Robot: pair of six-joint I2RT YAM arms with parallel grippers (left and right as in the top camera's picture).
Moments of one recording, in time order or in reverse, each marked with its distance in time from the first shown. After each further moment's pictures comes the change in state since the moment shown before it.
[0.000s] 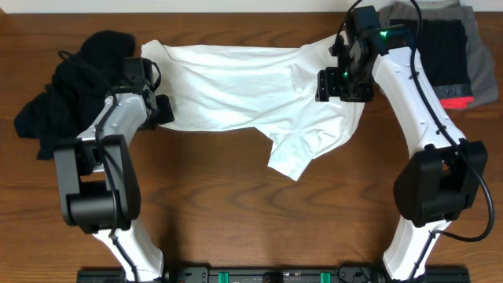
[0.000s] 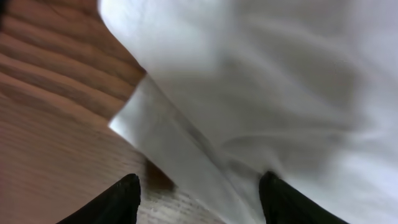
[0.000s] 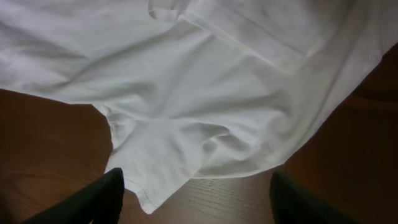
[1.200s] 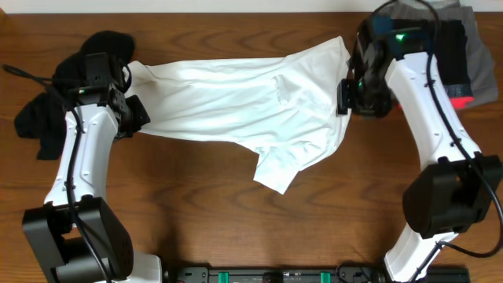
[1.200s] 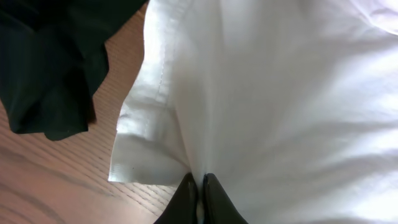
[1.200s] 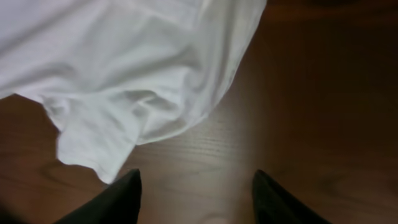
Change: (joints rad) left arm 0.084 -0.331 0.032 -0.362 0.010 -0.106; right arm -0.031 -0.084 -0.088 -0.148 0.081 0.055
